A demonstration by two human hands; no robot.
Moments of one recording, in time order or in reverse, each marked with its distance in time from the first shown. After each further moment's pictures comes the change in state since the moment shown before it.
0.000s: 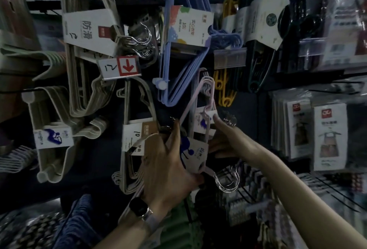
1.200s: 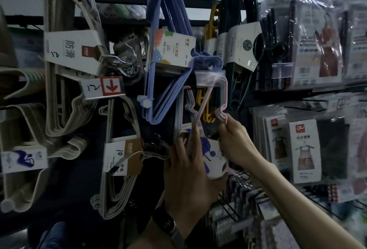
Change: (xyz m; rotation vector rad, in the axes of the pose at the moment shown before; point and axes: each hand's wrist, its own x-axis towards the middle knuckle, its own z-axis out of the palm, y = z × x) left_hand 0.021 0.073 0.025 0.002 0.043 0.136; right_hand -0.027 -0.040 -0.019 -0.301 0.485 -0.443
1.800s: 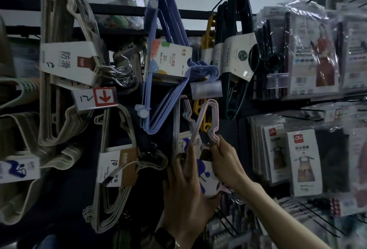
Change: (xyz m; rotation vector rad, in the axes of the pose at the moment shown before) left_hand -0.004 -0.009 0.042 0.016 -0.022 -0.064; right_hand 0.004 0.052 0.018 0.038 -0.002 0.004
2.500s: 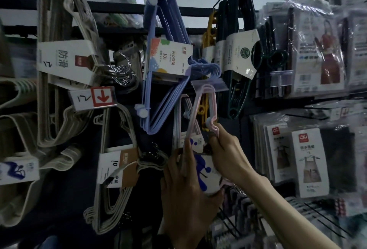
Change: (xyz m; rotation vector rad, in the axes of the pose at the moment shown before) left_hand 0.005 0.001 -0.002 -0.012 0.139 -0.025; right_hand 0.008 -0.023 -0.008 0.012 -0.061 -0.213
